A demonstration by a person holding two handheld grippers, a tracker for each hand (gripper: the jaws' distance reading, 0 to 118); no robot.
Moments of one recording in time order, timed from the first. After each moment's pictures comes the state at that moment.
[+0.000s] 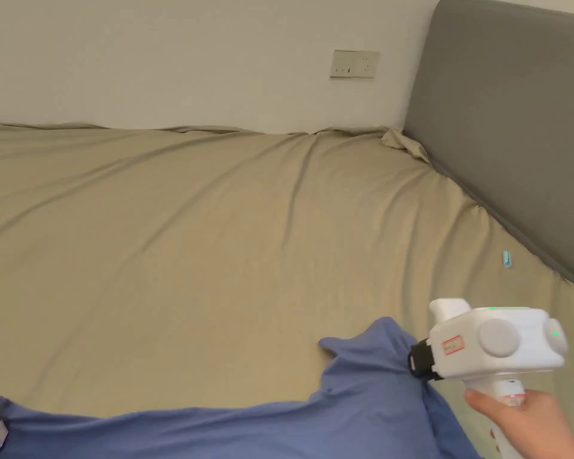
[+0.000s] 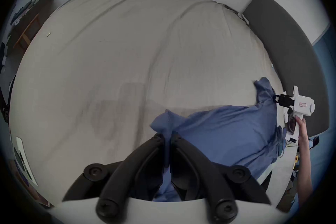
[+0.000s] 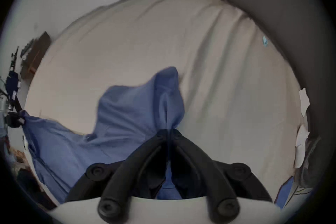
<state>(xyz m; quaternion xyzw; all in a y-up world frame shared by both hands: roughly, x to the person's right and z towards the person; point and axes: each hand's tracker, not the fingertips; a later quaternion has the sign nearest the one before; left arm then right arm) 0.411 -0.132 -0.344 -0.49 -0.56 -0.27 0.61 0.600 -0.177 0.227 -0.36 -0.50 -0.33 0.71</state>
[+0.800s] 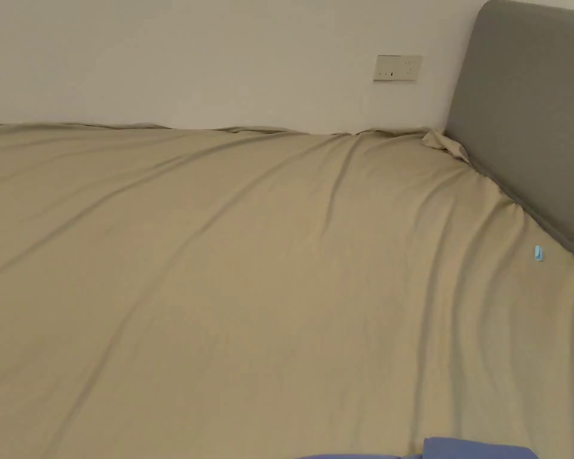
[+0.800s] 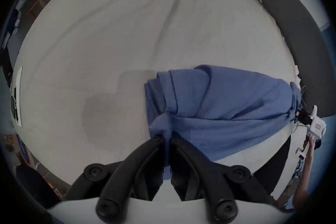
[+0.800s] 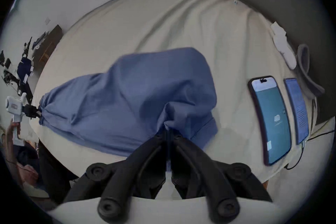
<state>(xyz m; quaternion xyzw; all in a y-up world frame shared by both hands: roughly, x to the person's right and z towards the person) 0.213 -0.222 -0.314 -0.55 -0.48 -0.32 0.60 0.346 -0.220 0.313 -0.39 -0.49 -0.37 0.69</state>
